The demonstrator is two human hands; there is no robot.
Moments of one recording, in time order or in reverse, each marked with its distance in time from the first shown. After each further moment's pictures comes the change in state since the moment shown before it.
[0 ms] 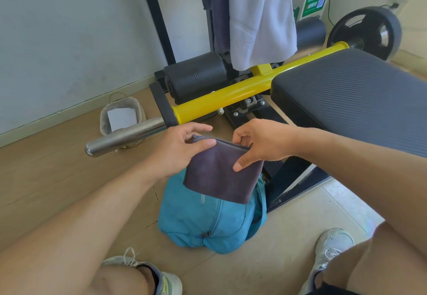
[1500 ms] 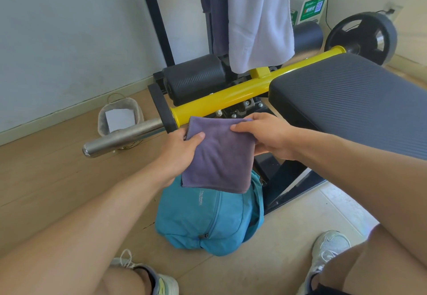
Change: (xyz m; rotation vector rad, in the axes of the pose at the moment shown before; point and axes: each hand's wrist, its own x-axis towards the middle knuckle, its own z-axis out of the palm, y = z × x) left_hand 0.007 0.003 0.018 -0.073 0.210 -0.239; right_hand 0.011 0.006 0.007 0.904 0.270 0.324
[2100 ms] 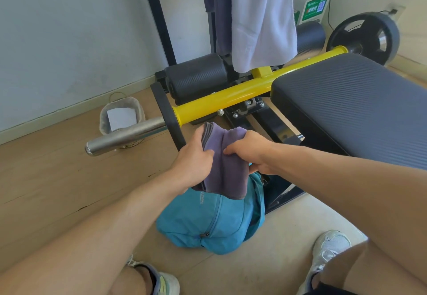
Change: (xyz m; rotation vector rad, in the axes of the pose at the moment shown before) left_hand -0.012 -0.007 0.019 0.276 -0.091 0.038; right_hand -0.012 0.005 0.045 -0.026 0.034 0.196
